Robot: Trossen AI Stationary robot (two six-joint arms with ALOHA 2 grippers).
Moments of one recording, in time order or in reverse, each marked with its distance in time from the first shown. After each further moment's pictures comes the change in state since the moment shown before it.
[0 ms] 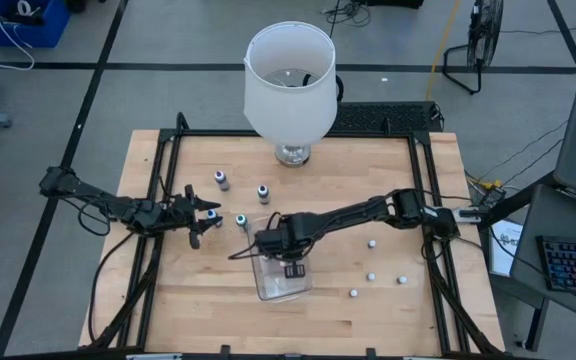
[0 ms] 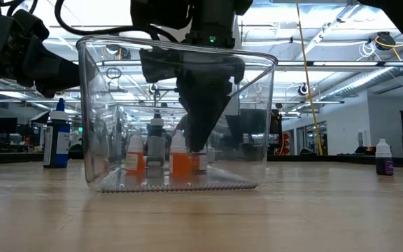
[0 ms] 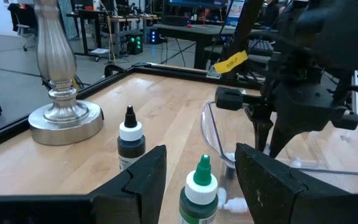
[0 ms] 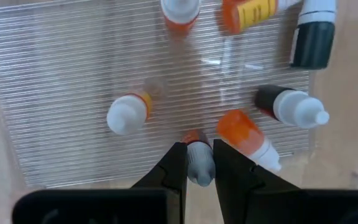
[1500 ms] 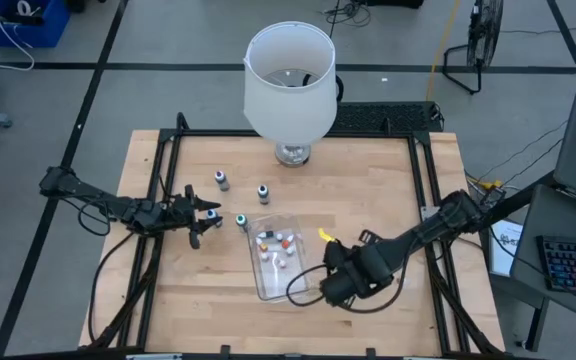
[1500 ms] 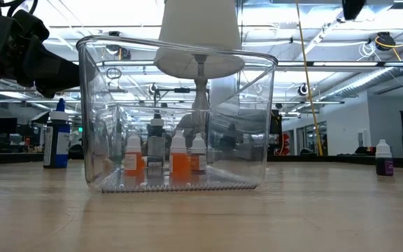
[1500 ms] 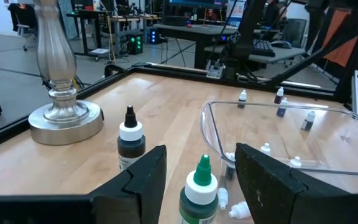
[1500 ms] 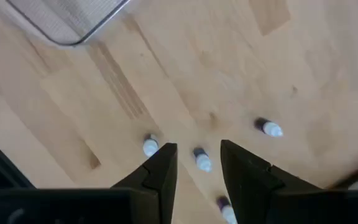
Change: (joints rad) left arm 0.000 0.000 0.000 0.000 0.000 0.000; right arm 0.353 -0.391 -0.040 -0.570 0.159 0.988
